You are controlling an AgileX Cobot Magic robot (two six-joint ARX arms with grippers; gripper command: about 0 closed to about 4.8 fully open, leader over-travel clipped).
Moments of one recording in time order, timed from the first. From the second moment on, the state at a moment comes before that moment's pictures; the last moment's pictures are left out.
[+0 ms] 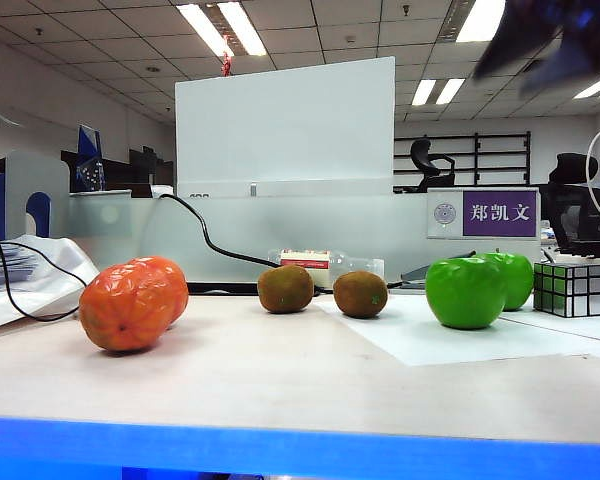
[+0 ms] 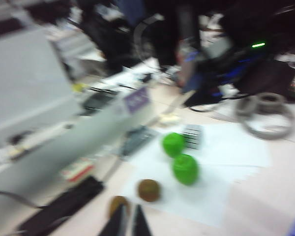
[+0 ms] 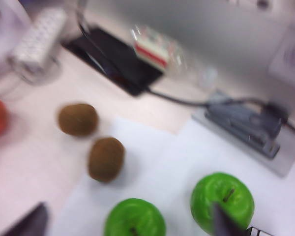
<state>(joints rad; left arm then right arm) -0.35 0.70 1.26 -0.64 0.49 0.33 -0.01 1.38 1.26 -0.39 -0.56 -0.29</state>
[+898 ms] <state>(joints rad) -0.35 0.32 1.08 -0.74 0.17 0.26 -0.01 0.62 1.14 -0.69 -0.62 -0.29</state>
